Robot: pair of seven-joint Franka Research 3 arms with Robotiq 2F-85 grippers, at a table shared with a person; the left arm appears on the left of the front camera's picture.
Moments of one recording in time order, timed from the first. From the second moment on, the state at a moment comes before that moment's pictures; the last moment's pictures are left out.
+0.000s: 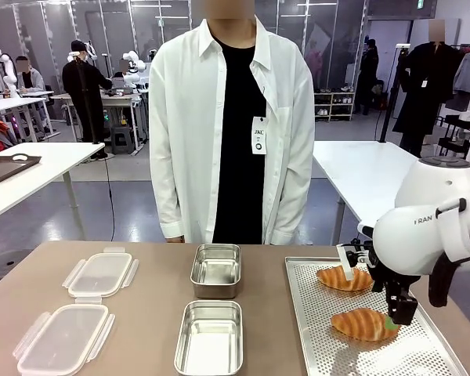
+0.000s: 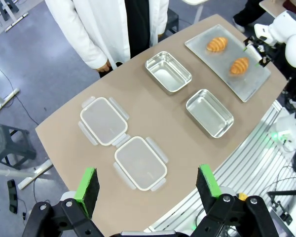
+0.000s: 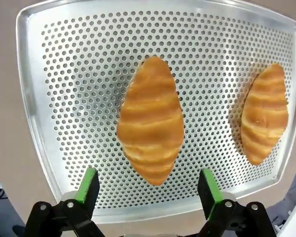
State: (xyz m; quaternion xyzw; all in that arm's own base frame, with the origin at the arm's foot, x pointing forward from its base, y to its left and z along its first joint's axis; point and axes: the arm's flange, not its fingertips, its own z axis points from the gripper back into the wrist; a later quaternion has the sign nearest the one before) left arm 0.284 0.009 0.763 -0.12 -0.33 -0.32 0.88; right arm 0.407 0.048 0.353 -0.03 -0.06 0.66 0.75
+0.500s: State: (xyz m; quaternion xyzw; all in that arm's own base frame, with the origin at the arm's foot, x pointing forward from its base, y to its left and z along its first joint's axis) left arm 0.284 0.009 0.763 -0.12 -0.33 -0.32 0.88; right arm 0.415 0.057 0.321 -0.02 -0.06 0.65 0.76
